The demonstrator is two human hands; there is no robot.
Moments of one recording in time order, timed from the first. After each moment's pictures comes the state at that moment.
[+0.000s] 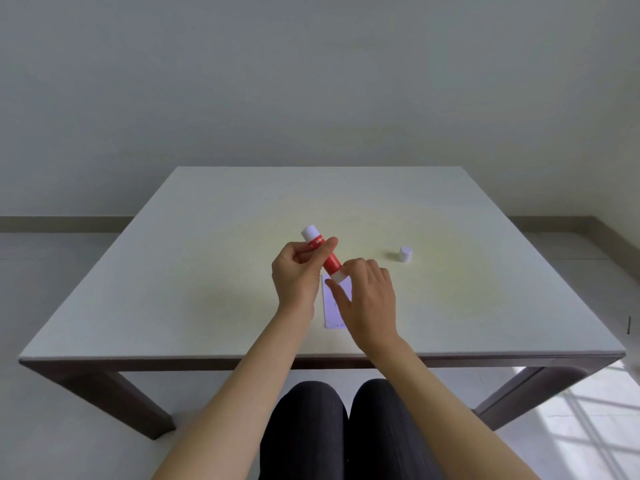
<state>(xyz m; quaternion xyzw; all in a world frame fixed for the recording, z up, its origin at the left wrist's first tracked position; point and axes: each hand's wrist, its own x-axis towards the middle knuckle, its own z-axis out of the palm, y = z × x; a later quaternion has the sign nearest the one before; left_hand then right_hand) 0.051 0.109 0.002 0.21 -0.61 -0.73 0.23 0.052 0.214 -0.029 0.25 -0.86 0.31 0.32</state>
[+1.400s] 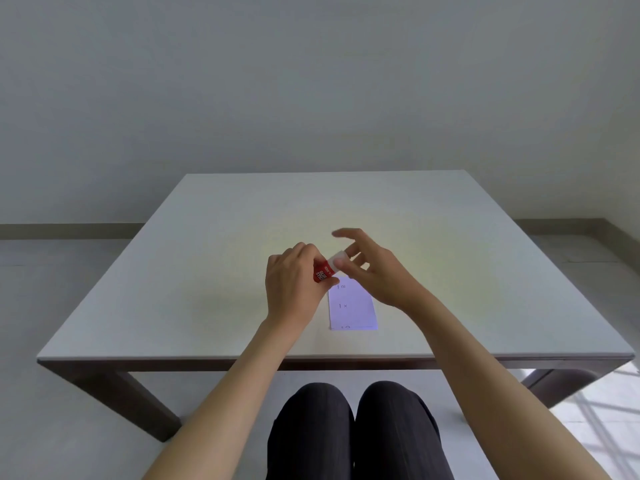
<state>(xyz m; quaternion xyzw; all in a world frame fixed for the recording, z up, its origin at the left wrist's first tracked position) 0.063 0.087 -0.001 0.03 -0.92 -0.22 0.32 0.016 0.237 0.022 0.30 -0.85 0.44 -0.01</state>
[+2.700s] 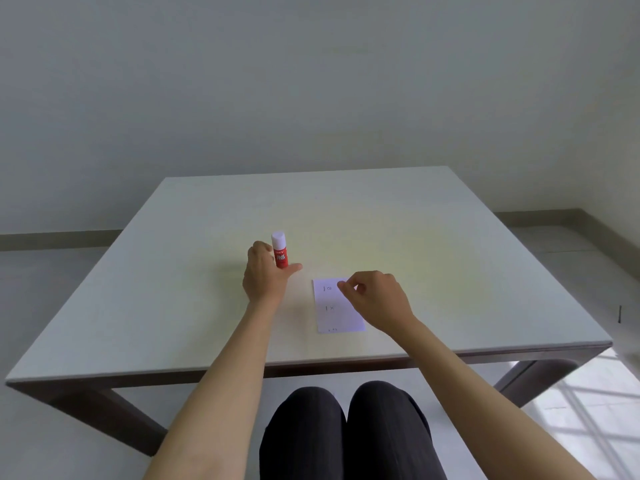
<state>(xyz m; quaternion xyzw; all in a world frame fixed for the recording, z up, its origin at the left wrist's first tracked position) -0.005 0.049 -0.049 0.24 -0.88 -0.37 0.18 0.022 0.251 -0.023 0.12 -0.93 0.34 0.01</state>
